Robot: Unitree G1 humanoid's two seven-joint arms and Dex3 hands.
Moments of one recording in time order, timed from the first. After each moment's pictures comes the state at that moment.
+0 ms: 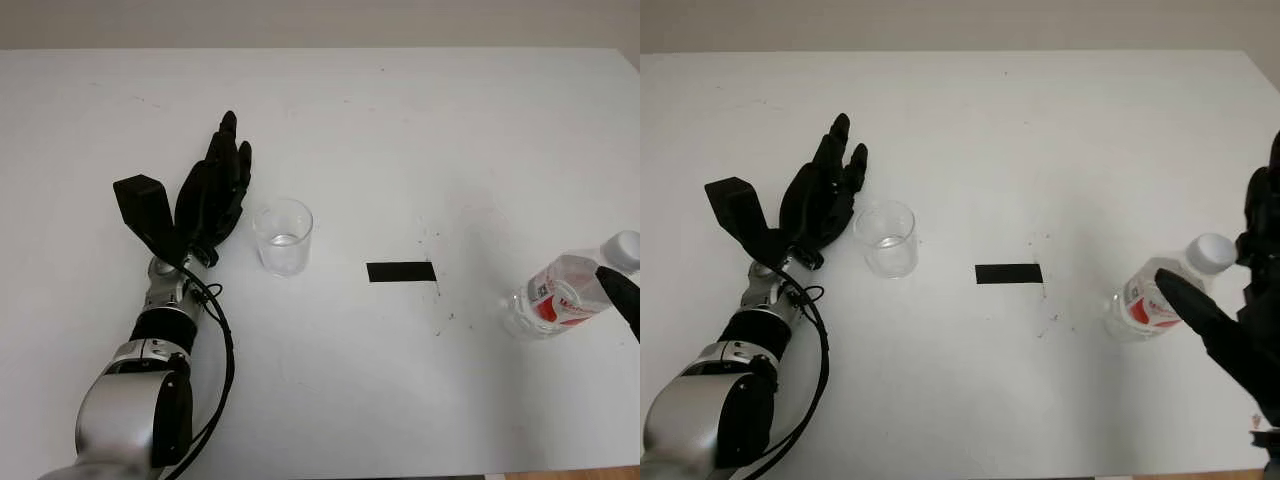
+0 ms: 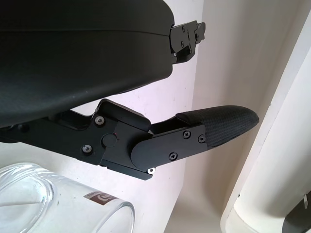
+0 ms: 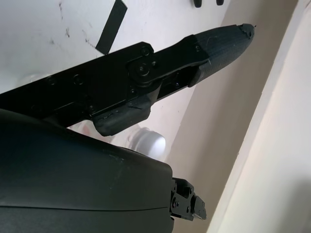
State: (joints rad) left arm -0.82 0.14 0.26 1.04 -0.26 -0.32 -0.47; right arm 0.37 -0.23 -0.50 -0.79 0.23 0.20 0.19
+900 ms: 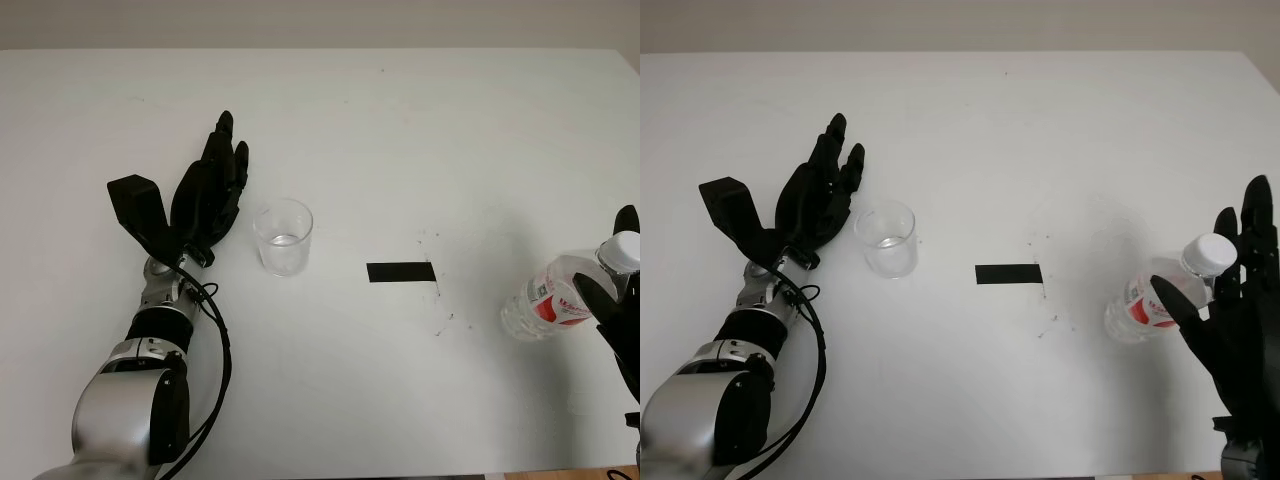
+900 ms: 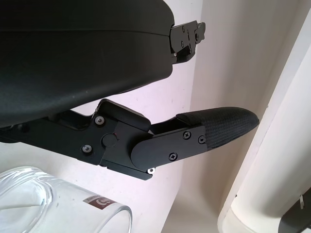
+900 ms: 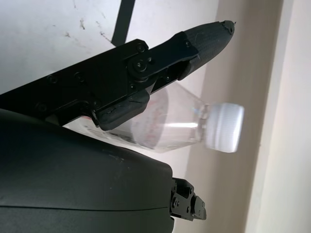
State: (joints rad) left arm -0.83 0.16 0.28 1.05 -0.28 -0.32 -0.50; right arm 0.25 -0.23 -0.47 -0.35 0.29 -0.03 0.26
